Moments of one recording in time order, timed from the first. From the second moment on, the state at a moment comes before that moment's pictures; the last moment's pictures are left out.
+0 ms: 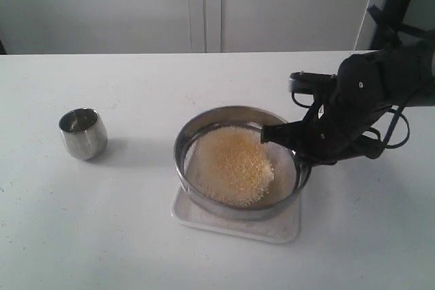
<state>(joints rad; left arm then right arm) 0.06 1.27 -0.74 -0.17 0.92 0.08 0.37 1.75 -1.02 0.03 0.51 0.42</state>
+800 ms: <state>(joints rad) 0.06 1.27 -0.74 -0.17 0.92 0.08 0.38 1.73 -0.97 0.03 0.35 0.50</state>
